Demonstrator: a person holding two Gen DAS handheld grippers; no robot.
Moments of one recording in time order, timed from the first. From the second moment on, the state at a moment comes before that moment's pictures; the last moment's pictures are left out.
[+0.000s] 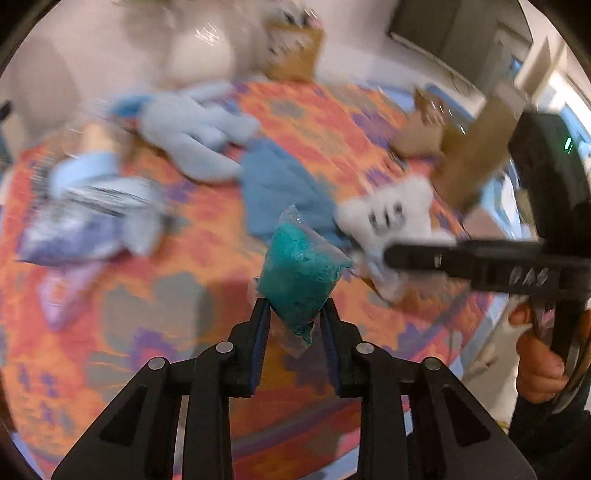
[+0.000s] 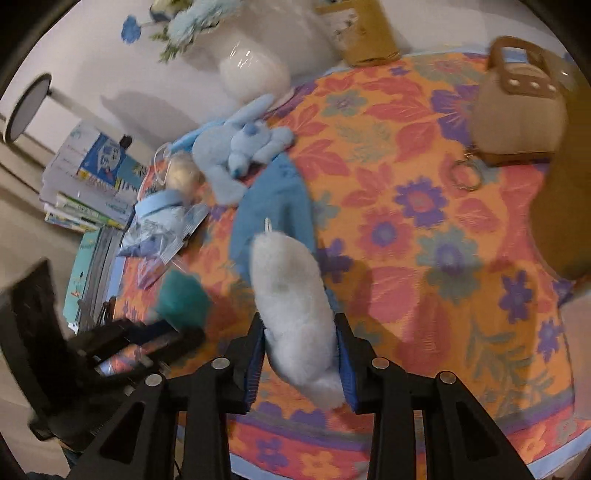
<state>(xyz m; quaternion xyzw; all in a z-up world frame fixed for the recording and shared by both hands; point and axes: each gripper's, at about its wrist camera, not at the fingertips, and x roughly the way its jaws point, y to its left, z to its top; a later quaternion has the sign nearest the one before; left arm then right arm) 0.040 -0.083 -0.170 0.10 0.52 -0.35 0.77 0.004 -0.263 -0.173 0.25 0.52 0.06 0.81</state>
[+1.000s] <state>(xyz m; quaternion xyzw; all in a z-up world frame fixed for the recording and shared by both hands) 0.011 -0.118 -0.134 0.10 0.46 -0.39 0.79 -0.039 -0.264 -0.135 0.16 0.45 -0.01 0.88</state>
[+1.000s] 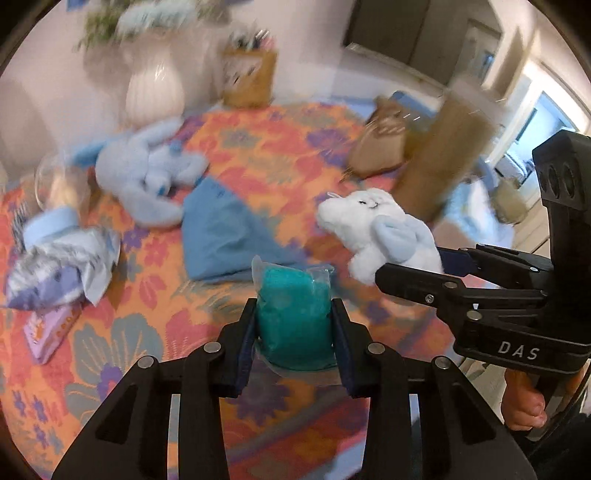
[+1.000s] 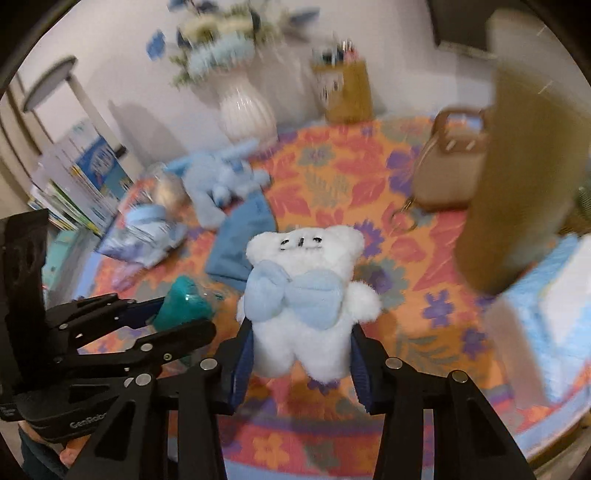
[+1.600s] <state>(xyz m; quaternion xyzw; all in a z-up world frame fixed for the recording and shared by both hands) -0.119 -0.317 -0.022 0.15 0.37 -0.57 0.72 -0.207 -0.443 -0.014 0.21 0.32 -0.23 0.89</state>
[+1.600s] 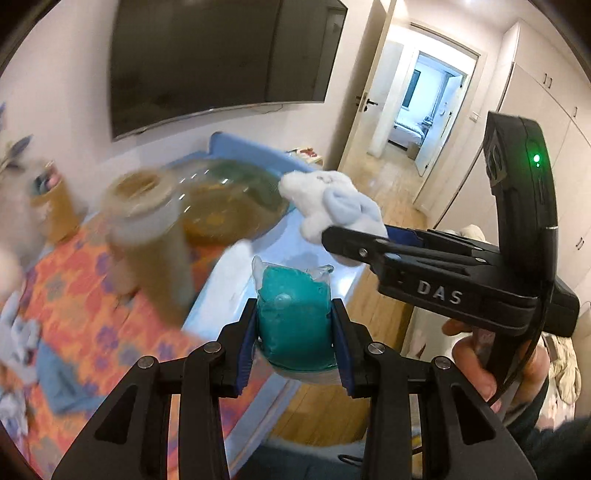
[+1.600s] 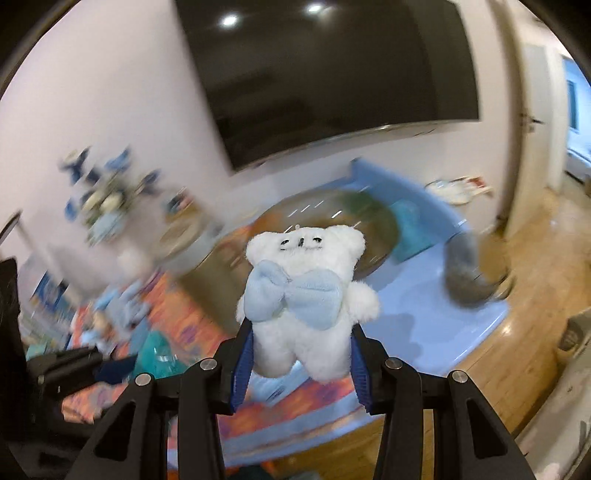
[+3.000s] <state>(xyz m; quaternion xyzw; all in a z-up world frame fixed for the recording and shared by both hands) -0.106 -0.340 -0.003 0.12 0.35 -0.48 0.80 -0.190 -0.515 -0.022 0.32 0.31 -0.17 0.88</state>
